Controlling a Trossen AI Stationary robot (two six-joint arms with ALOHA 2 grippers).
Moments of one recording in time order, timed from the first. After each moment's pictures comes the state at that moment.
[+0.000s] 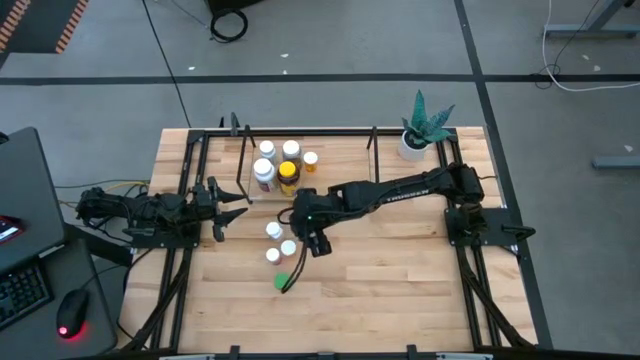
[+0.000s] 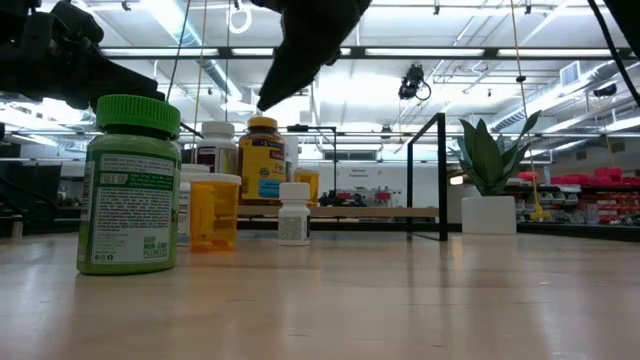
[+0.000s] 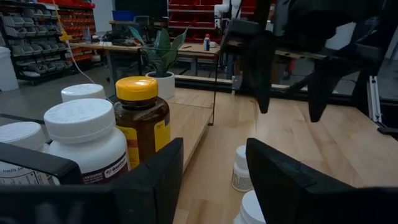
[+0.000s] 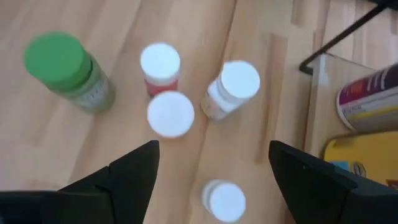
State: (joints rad) left arm -0.20 0.01 0.07 -0.11 -0.46 -0.07; right arm 0.10 2.01 1.76 -0.67 0.04 -0.19
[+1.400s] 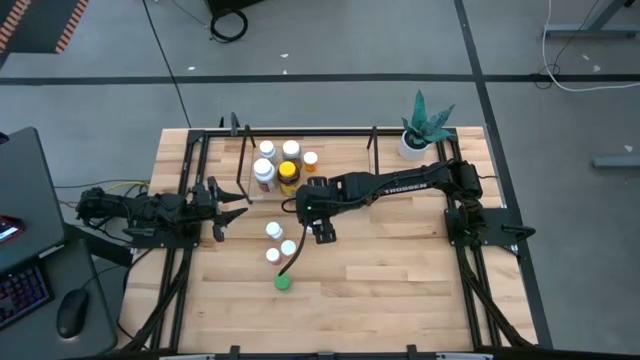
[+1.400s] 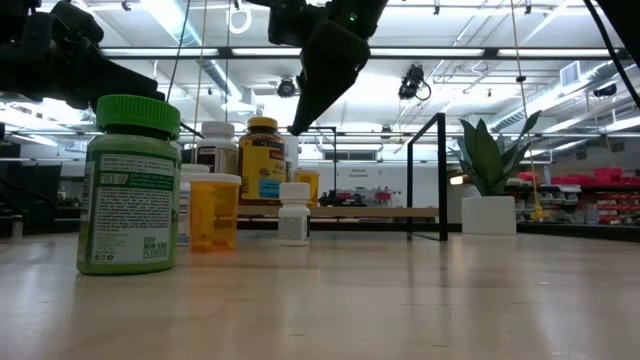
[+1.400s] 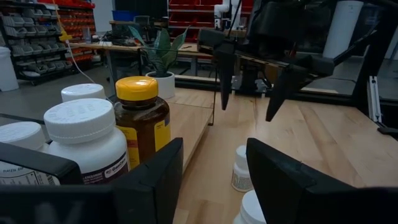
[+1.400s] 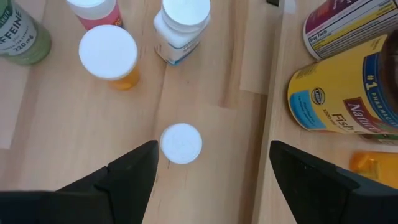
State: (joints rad) left arm -0.20 0.01 0.07 -0.11 -0.46 -0.07; right arm 0.04 2.00 1.76 -0.82 0.14 -0.16
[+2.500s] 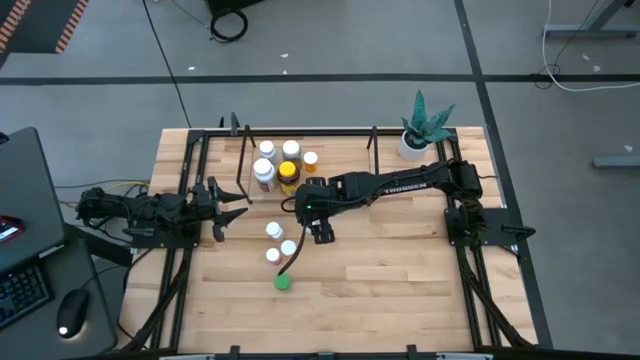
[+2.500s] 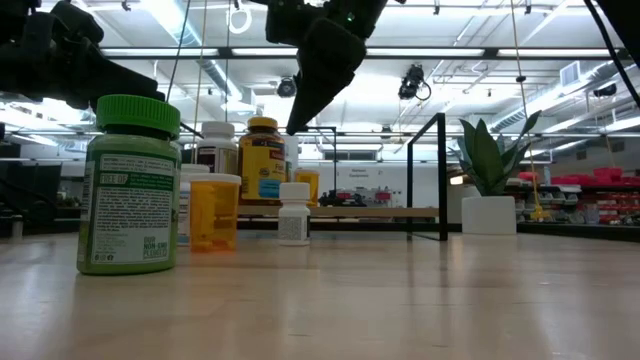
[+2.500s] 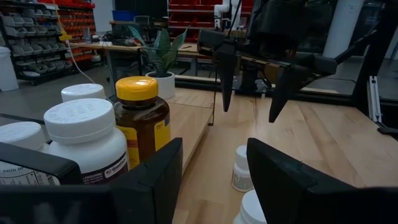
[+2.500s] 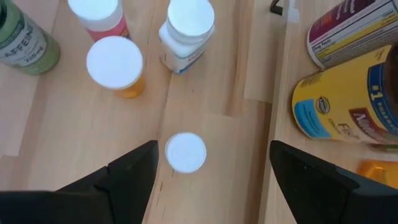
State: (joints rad) left arm -0.20 0.01 0.07 -0.11 -0.46 -0.07; right arm 0.04 2.00 1.75 -0.79 0.11 -0.16
